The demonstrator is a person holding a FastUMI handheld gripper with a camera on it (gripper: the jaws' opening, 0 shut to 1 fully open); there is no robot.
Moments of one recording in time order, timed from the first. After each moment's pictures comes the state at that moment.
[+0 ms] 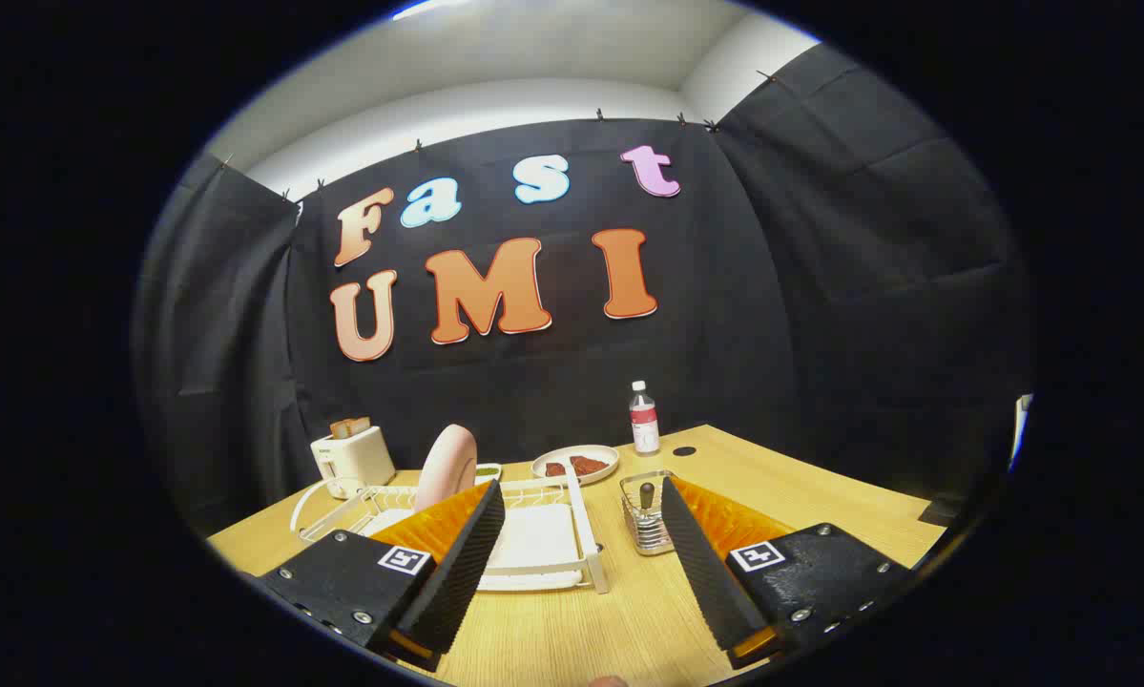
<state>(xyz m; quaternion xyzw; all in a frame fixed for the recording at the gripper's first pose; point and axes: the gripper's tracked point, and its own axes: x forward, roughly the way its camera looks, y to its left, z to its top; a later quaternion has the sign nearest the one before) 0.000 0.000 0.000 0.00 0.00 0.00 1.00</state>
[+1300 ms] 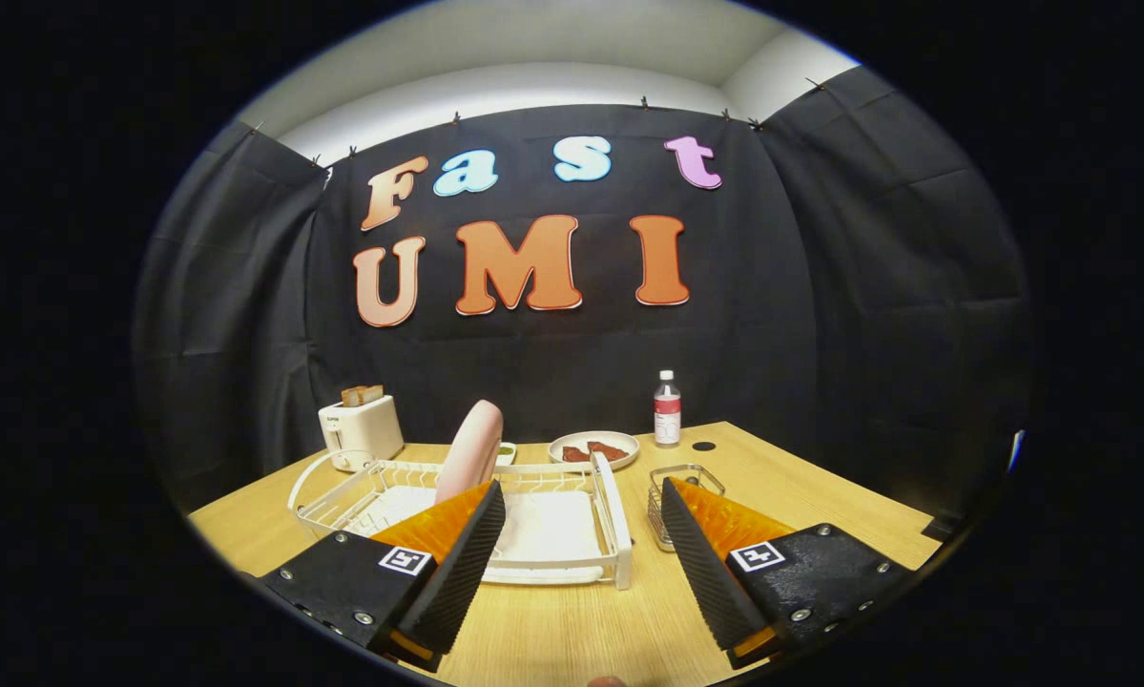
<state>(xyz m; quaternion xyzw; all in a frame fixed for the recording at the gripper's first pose) 0.019 0.059 -0.002 -0.04 0.04 0.05 1.00</state>
